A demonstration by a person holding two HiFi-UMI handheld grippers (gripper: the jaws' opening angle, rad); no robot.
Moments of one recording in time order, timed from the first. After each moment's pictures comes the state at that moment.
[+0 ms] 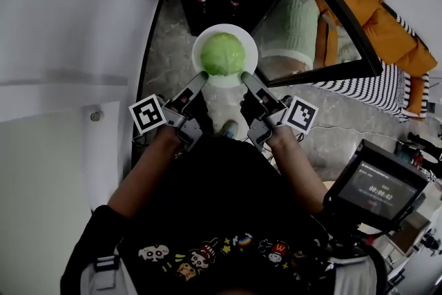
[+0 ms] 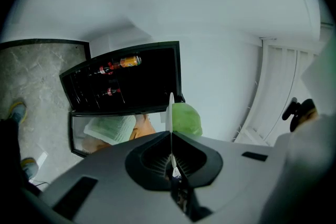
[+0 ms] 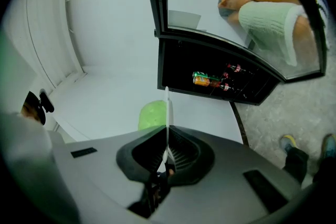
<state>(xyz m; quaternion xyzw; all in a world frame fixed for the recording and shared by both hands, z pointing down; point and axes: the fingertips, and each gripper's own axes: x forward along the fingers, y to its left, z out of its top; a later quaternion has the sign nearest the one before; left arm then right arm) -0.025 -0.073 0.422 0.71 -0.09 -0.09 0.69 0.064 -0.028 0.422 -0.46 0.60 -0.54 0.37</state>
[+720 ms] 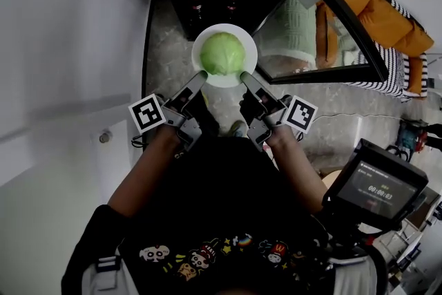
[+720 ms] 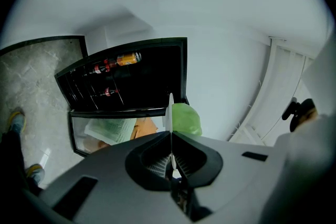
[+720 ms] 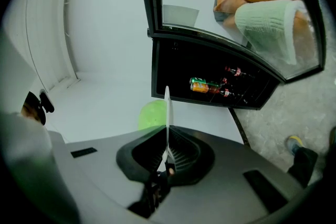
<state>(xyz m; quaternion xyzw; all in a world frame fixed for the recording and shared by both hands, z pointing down) -0.024 -0.073 0.422 0.71 -0.09 -0.08 0.69 0.065 -0.026 0.423 -0.46 0.60 -0.54 0.37</state>
